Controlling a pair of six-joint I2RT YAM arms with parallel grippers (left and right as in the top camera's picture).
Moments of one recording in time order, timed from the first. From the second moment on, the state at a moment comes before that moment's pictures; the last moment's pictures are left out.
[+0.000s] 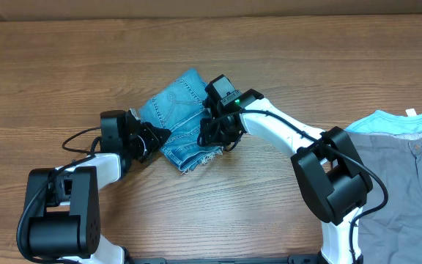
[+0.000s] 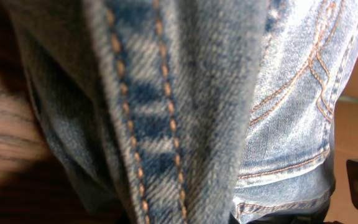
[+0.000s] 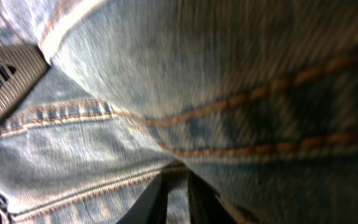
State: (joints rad) left arm 0.01 1.75 0.63 0.20 0.58 -0.84; right arm 0.60 2.09 1.47 -0.72 -0.38 0.45
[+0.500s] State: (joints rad) left arm 0.05 1.63 0.78 -0.37 0.65 -0.53; right arm 0.51 1.74 1.46 -0.89 -0.31 0.41
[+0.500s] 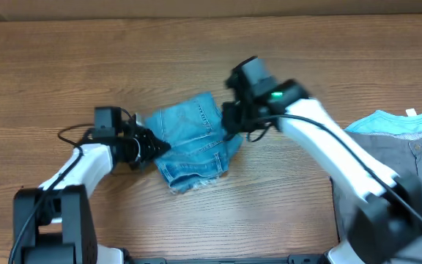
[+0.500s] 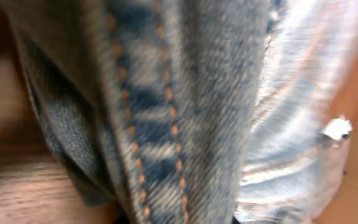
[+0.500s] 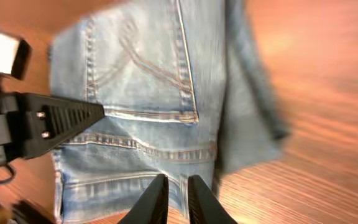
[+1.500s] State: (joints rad) left arm 0.60 1.87 1.07 -0.13 0.49 -0.74; right arm 0.41 1.56 1.46 -1.06 -0.29 0.41
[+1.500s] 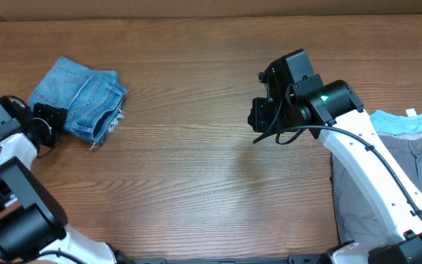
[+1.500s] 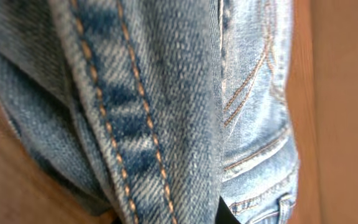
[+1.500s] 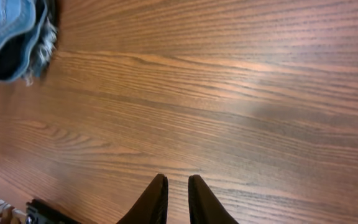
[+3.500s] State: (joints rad) left arm -0.30 1.09 1.62 -1.54 0.12 -0.13; right arm 0.41 1.10 1.63 -1.09 -0.12 0.44
